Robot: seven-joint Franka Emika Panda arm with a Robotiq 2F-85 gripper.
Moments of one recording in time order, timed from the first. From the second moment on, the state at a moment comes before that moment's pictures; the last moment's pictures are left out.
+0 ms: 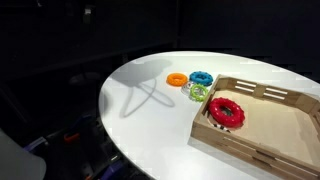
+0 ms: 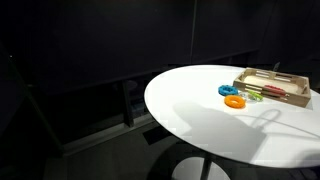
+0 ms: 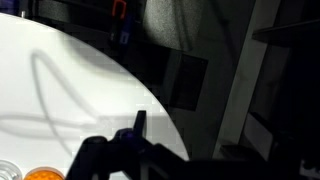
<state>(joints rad) 0.23 -0.63 0.18 -2.56 0.29 1.81 0.08</state>
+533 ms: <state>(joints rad) 0.13 -0.56 0.17 -2.50 0.23 1.83 0.08</state>
